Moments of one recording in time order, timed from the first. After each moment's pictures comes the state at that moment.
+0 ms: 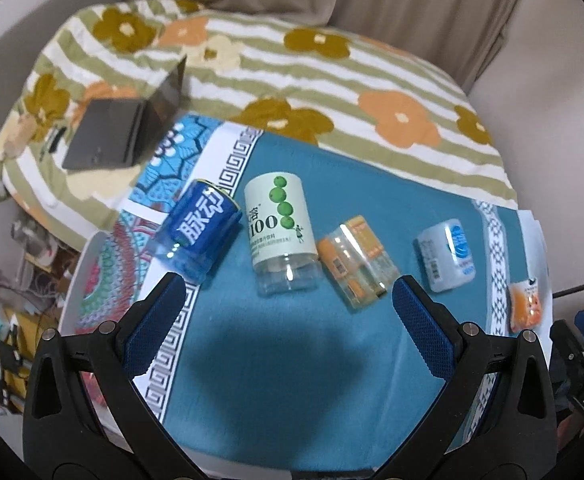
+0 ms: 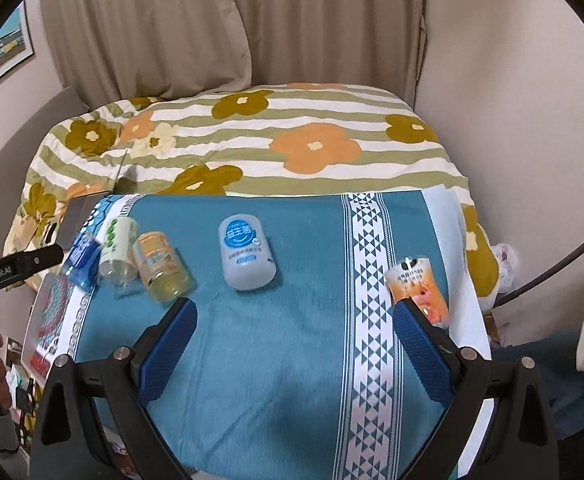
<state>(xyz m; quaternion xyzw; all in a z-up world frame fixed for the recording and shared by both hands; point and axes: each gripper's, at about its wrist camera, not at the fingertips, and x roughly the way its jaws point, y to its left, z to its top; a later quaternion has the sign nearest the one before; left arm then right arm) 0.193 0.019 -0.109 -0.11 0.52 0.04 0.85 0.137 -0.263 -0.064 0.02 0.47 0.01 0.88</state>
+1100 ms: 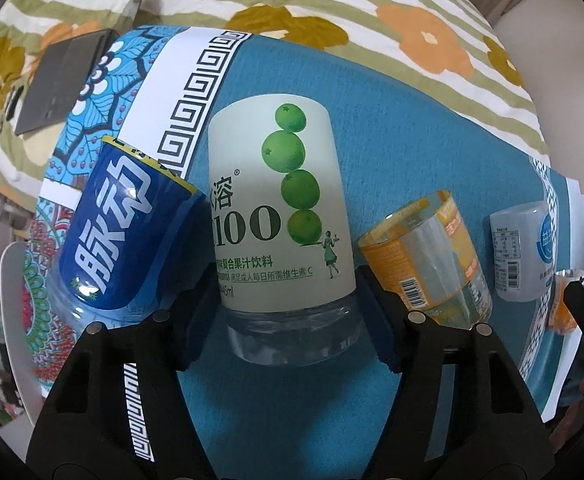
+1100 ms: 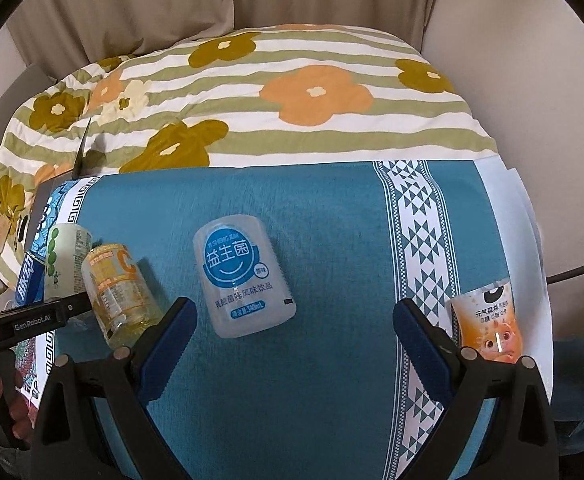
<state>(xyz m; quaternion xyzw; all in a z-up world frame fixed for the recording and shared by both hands) 0.271 0.021 -0.215 -0.10 0.64 0.02 0.76 0.234 -0.234 -0.136 0.02 0.56 0.00 0.83</state>
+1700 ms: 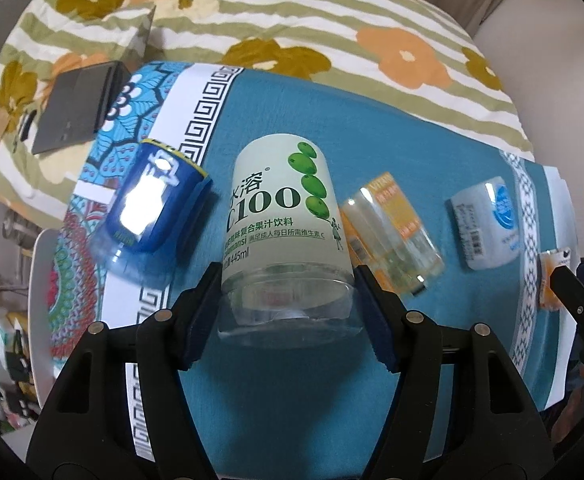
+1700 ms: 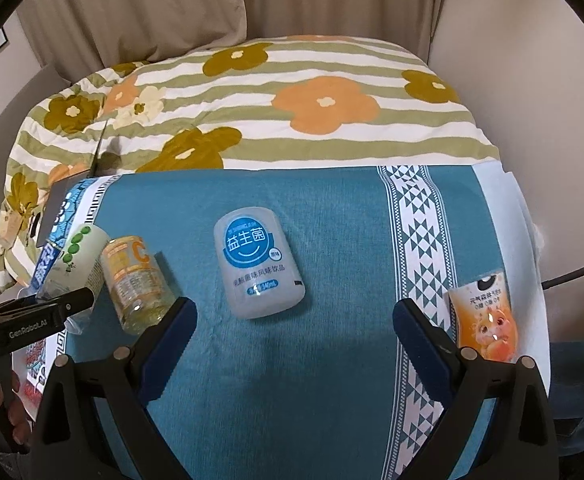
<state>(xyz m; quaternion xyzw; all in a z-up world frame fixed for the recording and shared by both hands) 0.223 0.008 -0.164 -0.08 0.59 0.01 0.80 0.204 -0.237 -0.115 0.02 0.53 0.02 0.85</state>
